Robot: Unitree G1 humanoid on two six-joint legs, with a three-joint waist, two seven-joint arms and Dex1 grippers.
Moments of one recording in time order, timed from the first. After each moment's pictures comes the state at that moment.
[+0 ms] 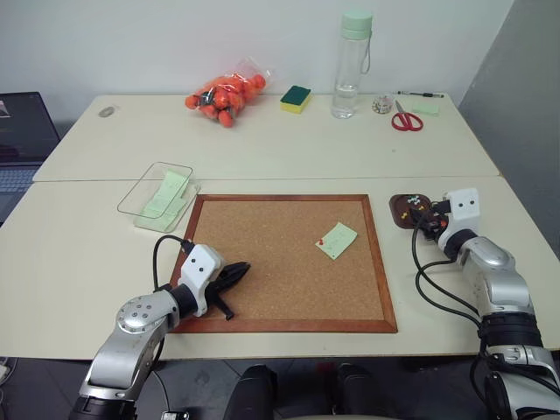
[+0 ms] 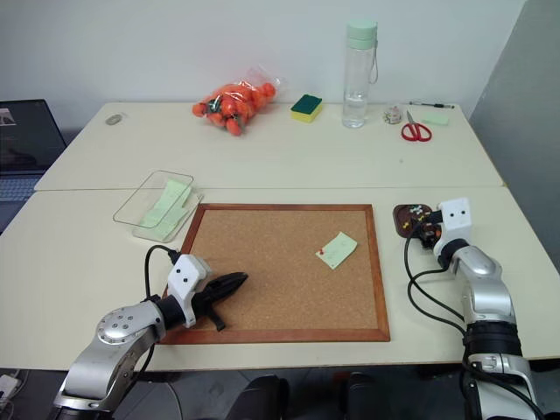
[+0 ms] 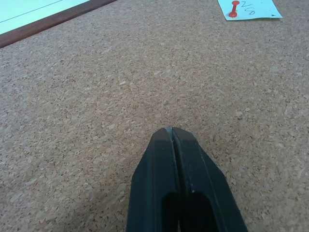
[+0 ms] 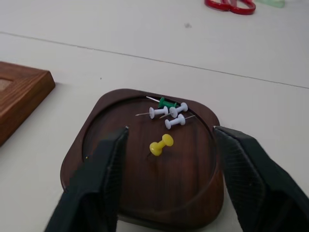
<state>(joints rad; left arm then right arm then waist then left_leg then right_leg) 0.06 0.56 0.00 -0.23 -0.26 0.30 -0.72 -0.39 -0.47 -0.18 0.29 0.18 0.25 0.39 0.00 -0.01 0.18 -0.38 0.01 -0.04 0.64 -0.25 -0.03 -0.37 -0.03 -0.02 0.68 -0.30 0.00</state>
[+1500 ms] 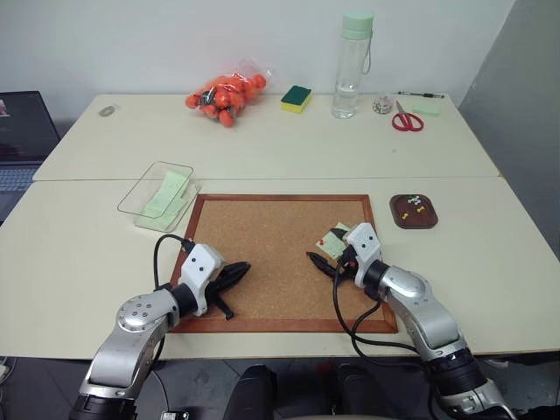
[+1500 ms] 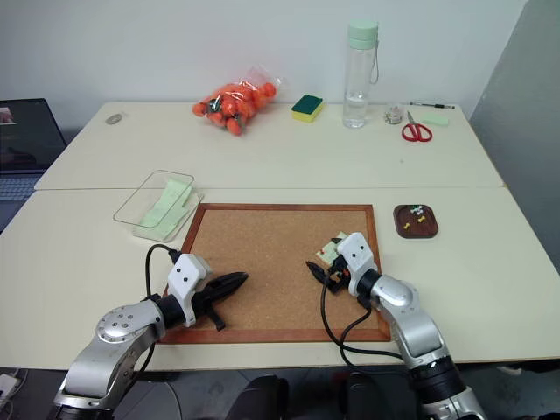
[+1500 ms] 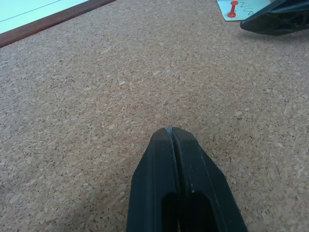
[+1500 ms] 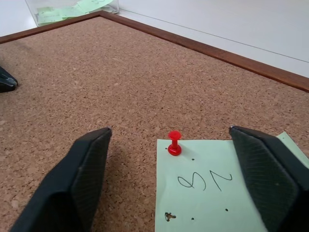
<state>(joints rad) 0.06 0.56 0.00 -0.23 -0.26 0.30 -0.73 -0.21 -0.26 0.23 -0.06 0.12 0.23 0.51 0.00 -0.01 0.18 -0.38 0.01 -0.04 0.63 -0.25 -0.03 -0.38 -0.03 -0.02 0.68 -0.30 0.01</state>
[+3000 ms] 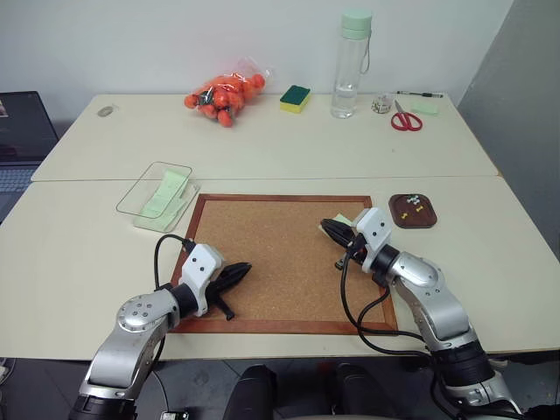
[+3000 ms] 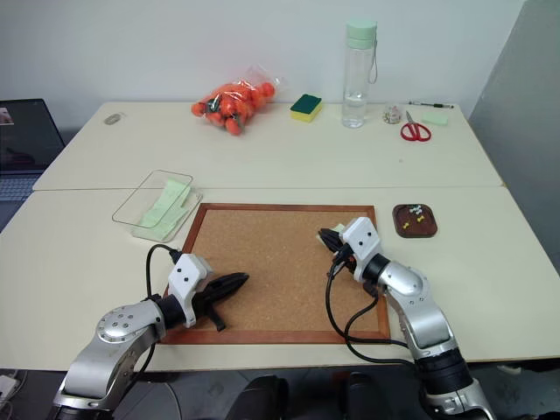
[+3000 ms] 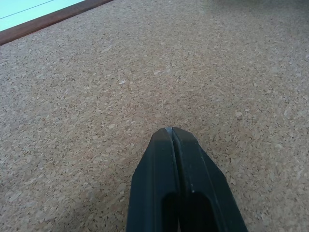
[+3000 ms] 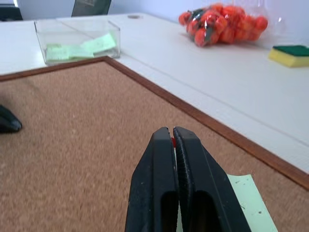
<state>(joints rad) 0.06 0.56 0.00 -0.24 -0.27 0.32 -0.73 -0.25 -0.28 0.18 -0.14 0.14 0.18 0.57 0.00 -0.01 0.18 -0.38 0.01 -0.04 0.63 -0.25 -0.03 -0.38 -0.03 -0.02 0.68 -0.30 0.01</state>
